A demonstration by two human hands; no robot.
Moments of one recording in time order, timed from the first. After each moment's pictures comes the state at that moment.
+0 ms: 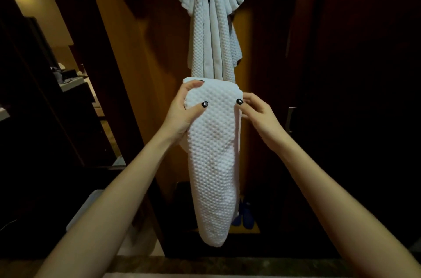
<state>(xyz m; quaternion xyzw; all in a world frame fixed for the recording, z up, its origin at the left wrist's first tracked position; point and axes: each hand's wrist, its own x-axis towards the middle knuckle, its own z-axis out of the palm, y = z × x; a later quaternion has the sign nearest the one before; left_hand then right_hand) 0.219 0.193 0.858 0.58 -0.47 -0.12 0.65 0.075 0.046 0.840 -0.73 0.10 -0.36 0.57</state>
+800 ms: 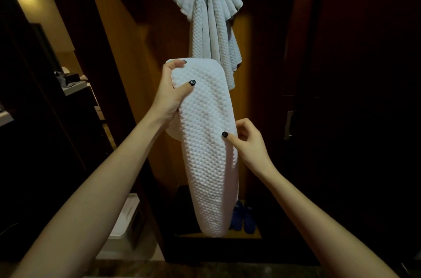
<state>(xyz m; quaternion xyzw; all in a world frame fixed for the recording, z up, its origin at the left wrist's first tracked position) 0.238 0.183 0.899 0.56 -0.46 -0.08 0.68 0.075 0.067 0.787 -0.73 0.11 -0.40 0.54</state>
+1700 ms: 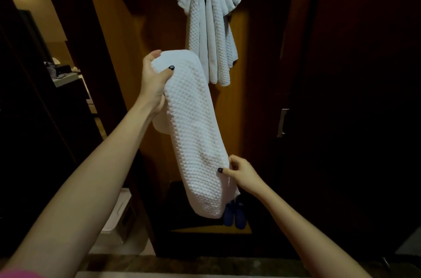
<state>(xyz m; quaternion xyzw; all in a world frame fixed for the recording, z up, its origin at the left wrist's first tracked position) 0.264 0.173 0.904 0.53 -0.34 -0.04 0.78 0.071 0.048 0.697 -0.82 0.19 -0.18 0.50</state>
